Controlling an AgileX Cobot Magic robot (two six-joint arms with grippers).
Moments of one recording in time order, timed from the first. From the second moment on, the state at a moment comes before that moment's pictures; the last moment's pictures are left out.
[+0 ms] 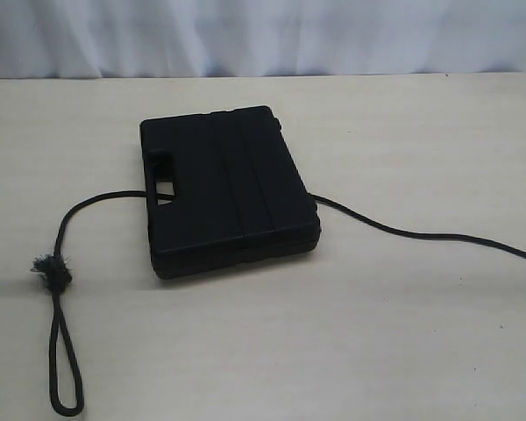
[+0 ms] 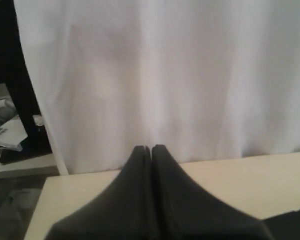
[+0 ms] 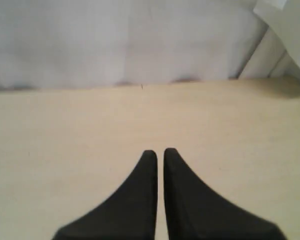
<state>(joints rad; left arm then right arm) 0.11 1.15 -0.85 1.68 0.07 -1.65 0.02 1.23 -0.95 -0.75 0.40 0.67</state>
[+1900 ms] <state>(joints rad) -0.13 2.13 -1.29 -0.63 0.49 0.32 0.39 1.68 -1.31 0.12 0.79 -0.18</state>
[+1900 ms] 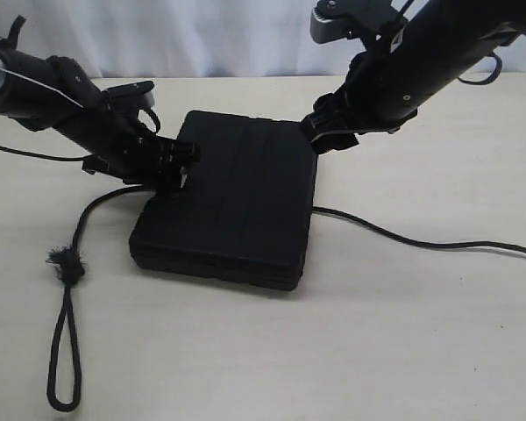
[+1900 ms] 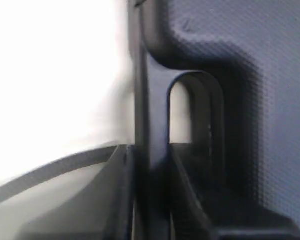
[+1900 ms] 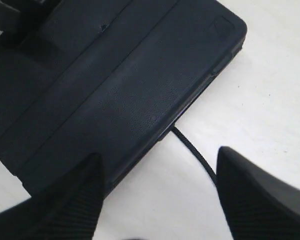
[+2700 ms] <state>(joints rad) -0.13 1.91 -1.28 -0.67 0.69 0.32 0.53 1.45 -1.12 0.14 0.74 -0.40</state>
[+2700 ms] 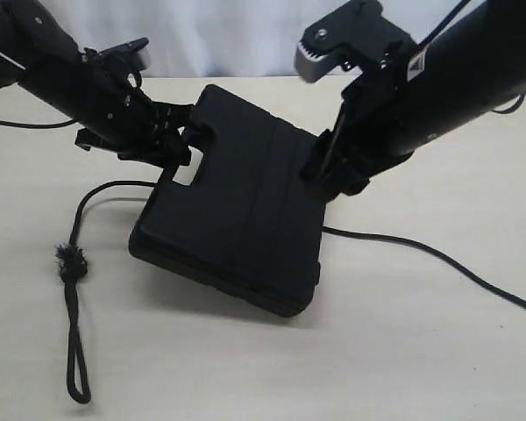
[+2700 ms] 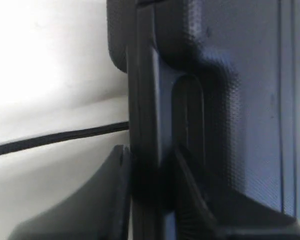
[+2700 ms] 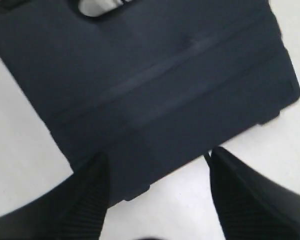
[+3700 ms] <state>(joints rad) -0.14 1.86 -1.28 -0.74 0.74 0.32 0.93 1.45 -0.66 -1.10 0.04 0.77</state>
